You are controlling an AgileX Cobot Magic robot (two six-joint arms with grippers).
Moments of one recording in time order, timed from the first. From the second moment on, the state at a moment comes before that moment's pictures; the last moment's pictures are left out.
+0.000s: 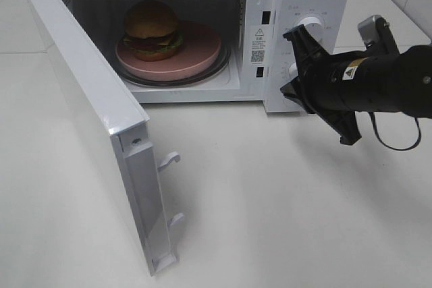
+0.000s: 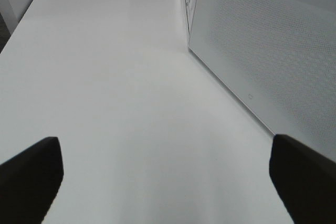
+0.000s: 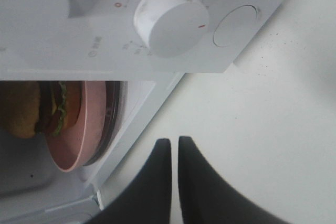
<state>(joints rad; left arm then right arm) 0.01 0.00 -0.52 -0.09 1.08 0.00 0.43 1.65 -0.71 0.13 -0.29 1.10</state>
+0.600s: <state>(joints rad) 0.01 0.00 -0.52 -0.09 1.08 0.00 0.43 1.37 -0.71 0.13 0.13 0.51</state>
